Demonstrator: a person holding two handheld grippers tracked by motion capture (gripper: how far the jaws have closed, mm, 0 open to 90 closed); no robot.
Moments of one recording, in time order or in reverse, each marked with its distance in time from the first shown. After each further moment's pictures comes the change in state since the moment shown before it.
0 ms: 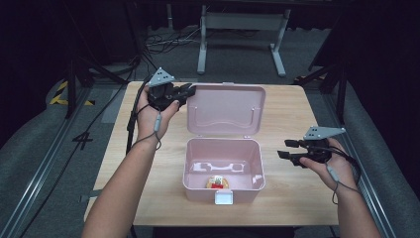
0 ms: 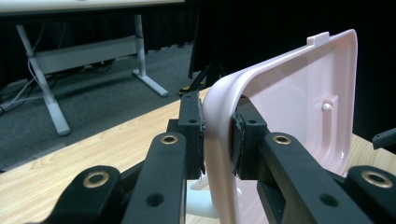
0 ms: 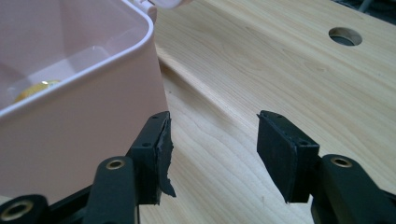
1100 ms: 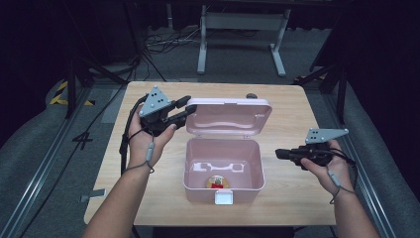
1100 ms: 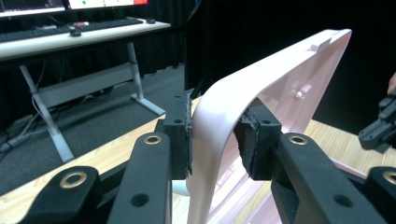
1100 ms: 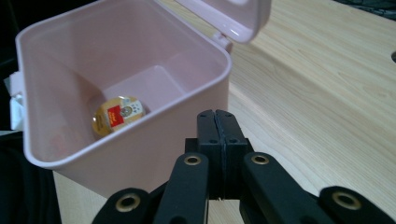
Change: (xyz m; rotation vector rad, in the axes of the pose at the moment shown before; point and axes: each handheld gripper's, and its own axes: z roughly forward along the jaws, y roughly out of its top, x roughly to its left) left arm -0.049 -0.015 -0.050 -0.081 -0.015 0.116; right arm 0.024 0.013 -0.013 -0.060 0.168 -0.032
